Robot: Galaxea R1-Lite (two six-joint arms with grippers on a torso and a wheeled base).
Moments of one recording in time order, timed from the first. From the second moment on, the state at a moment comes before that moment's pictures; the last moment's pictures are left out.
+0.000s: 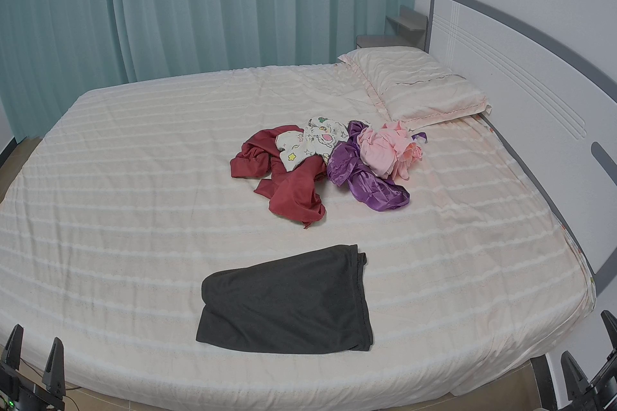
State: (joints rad) left arm 0.00 0.01 -0.02 -0.03 0.12 -0.11; right arm 0.00 0.01 -0.02 -0.03 0.21 -0.08
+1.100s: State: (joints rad) left arm 0.00 0.02 -0.02 -0.03 0.12 -0.11; right arm -0.01 0.01 -0.02 -0.06 0.22 0.09
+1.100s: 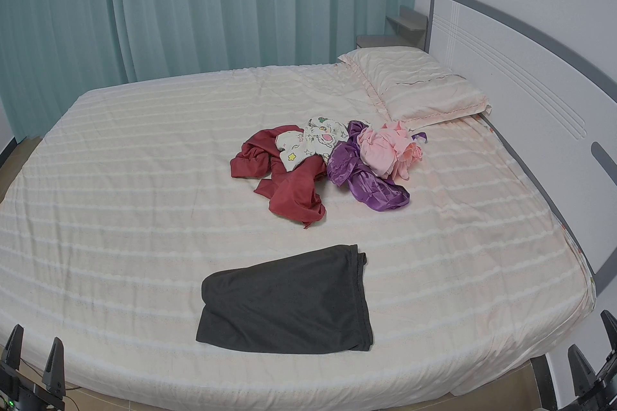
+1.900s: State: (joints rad) left arm 0.00 0.02 -0.02 -0.03 0.12 -0.11; right arm -0.01 0.02 -0.02 0.01 0.00 0.00
